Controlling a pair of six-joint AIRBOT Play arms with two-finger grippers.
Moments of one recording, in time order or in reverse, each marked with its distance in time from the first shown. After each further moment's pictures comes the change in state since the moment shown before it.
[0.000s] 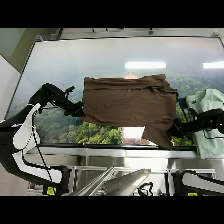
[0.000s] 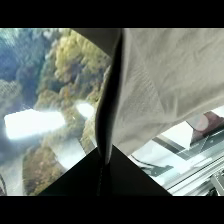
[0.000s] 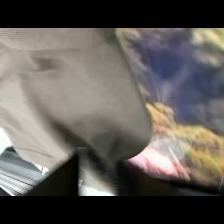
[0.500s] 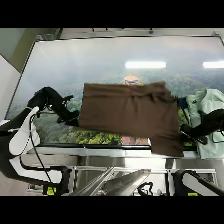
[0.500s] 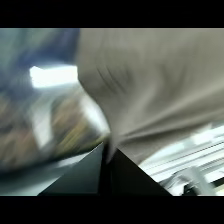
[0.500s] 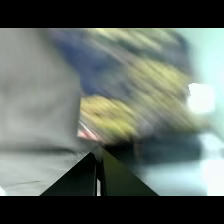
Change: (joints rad) left arm 0.014 0.077 -0.100 0.234 0.154 -0.091; right arm 0.009 0.226 -0.002 -0.382 -0.100 0.238
